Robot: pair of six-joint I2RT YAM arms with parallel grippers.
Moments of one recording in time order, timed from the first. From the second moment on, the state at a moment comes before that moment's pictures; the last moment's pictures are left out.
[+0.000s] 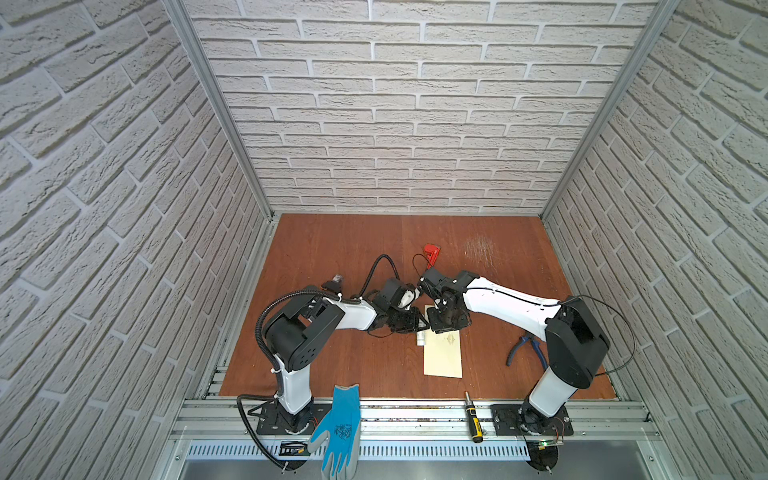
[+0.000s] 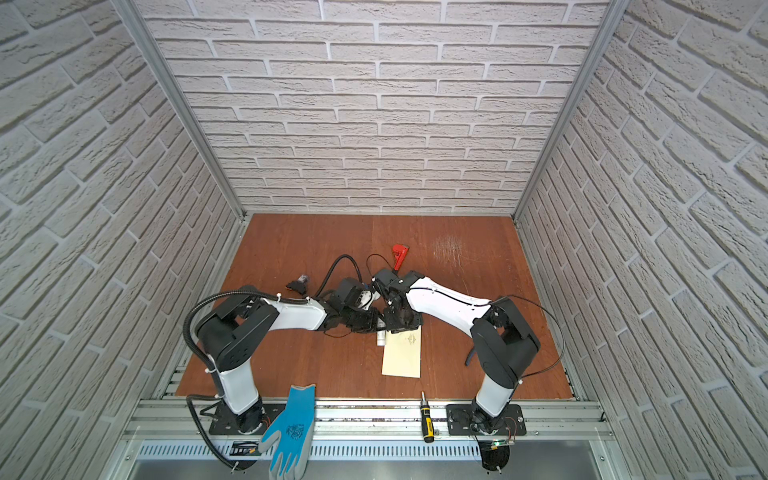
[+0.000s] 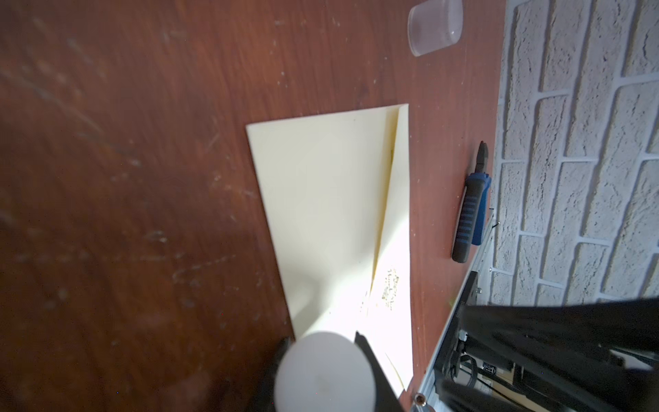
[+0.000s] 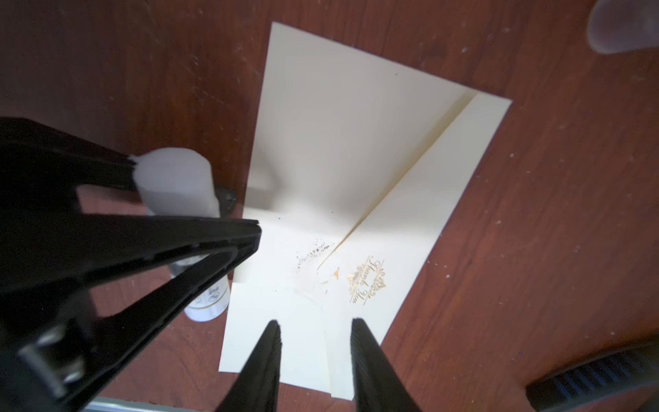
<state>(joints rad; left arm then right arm) -0.76 1.84 0.85 0.12 0.57 -0.73 0.71 1.69 1.22 -1.04 0.05 0.62</state>
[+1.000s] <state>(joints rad) -0.76 1.84 0.84 0.12 0.57 -0.73 0.65 1.85 1.17 -0.95 0.02 0.61</state>
